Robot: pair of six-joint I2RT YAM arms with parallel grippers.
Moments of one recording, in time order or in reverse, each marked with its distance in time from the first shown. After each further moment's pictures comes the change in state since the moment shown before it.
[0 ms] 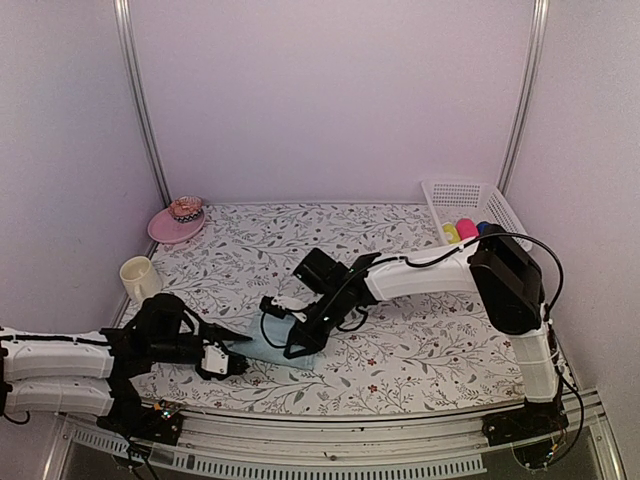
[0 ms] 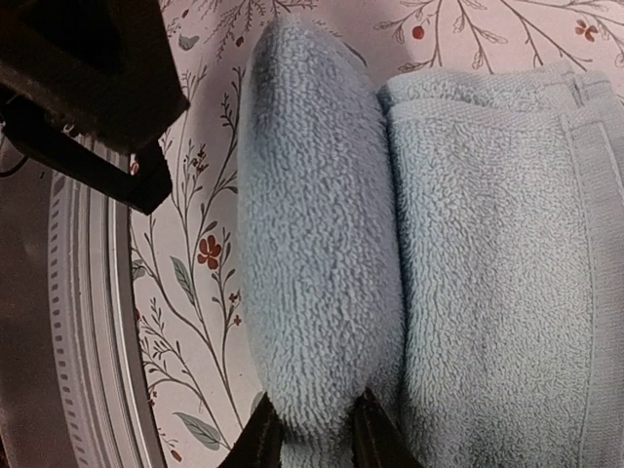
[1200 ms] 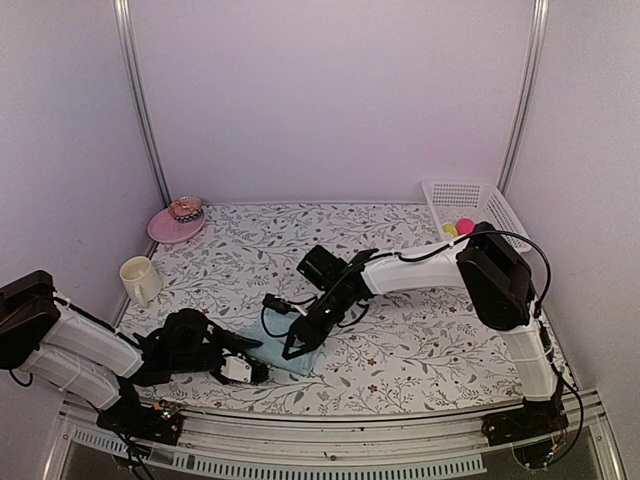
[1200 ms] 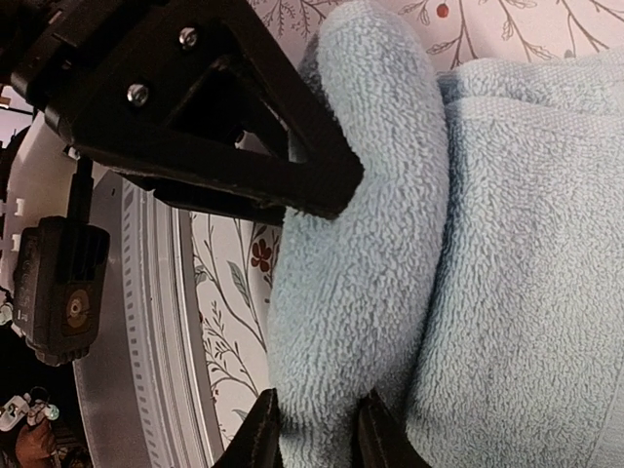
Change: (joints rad) left arm -0.143 0.397 -0.047 0.435 -0.300 0.044; right arm -0.057 0.072 0.066 -0.049 -0.244 0.104
